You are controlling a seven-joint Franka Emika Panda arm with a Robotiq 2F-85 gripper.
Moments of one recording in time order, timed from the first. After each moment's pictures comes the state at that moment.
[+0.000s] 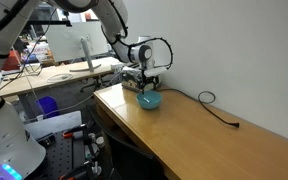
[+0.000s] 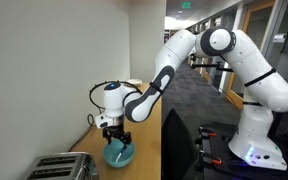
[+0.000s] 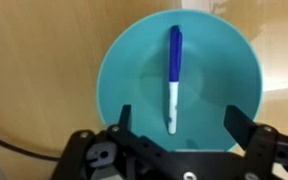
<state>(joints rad) 0.09 0.72 0.27 -1.76 -0.40 2.46 -1.02</state>
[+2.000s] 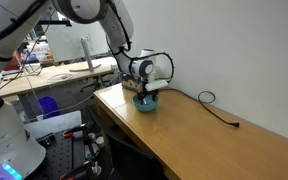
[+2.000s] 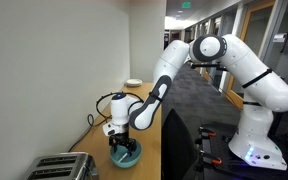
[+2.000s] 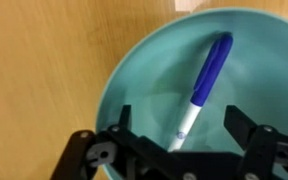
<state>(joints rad) 0.04 0.81 0.26 -1.79 -0.34 2.57 -1.13</state>
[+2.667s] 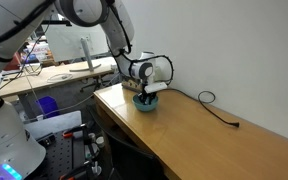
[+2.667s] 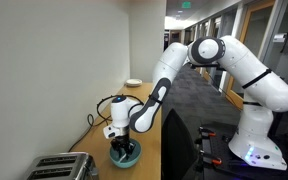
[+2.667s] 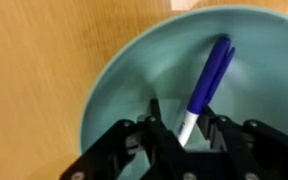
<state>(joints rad) 0.05 0.84 0.26 -1.79 -0.35 2.57 -1.11</state>
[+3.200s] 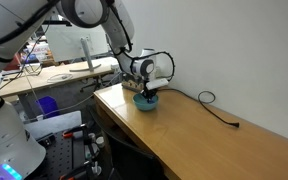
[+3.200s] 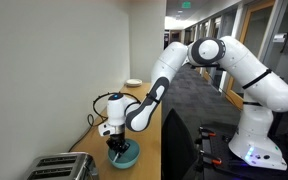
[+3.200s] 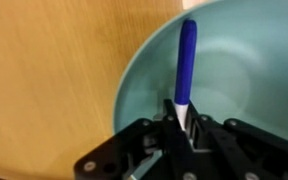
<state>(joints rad) 0.07 0.85 0.26 -1.72 -0.34 2.57 -1.09</state>
